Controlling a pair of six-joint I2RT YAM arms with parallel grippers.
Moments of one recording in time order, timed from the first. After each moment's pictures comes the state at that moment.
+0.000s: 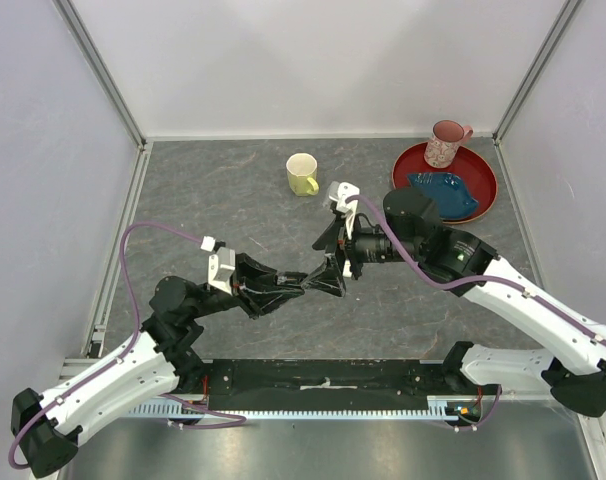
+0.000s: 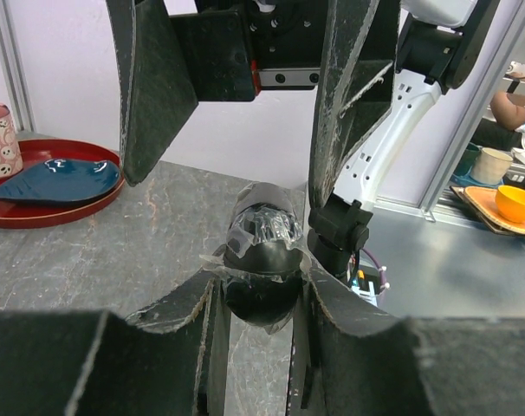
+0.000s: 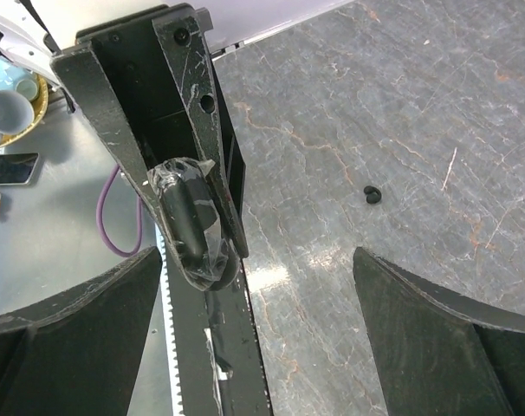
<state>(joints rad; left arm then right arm) -0.80 0.58 0.38 0.55 0.55 -0.34 0.90 1.12 1.26 -0.45 -0.50 0.11</state>
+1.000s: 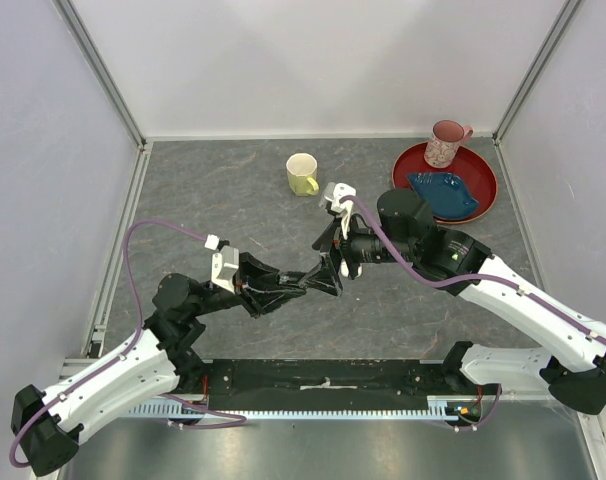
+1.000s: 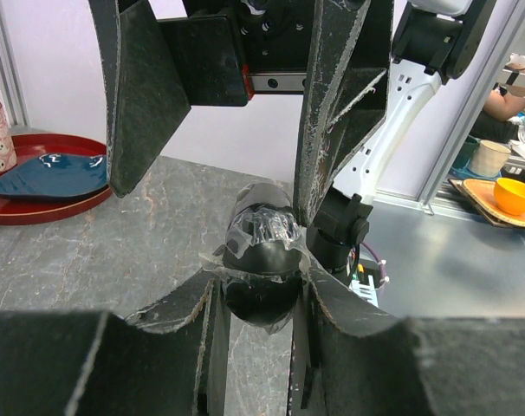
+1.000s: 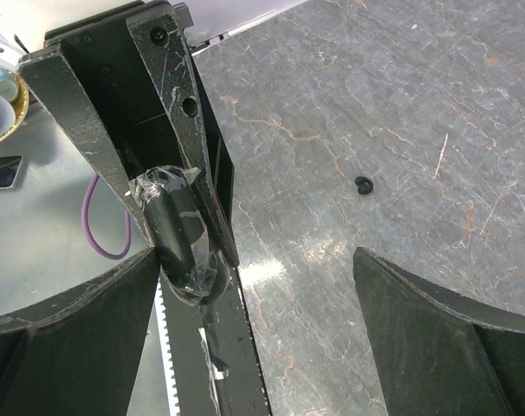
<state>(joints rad) -0.79 0.60 0.38 0.57 0.58 -0.34 0.90 1.15 1.25 -0.46 -0.44 0.11</state>
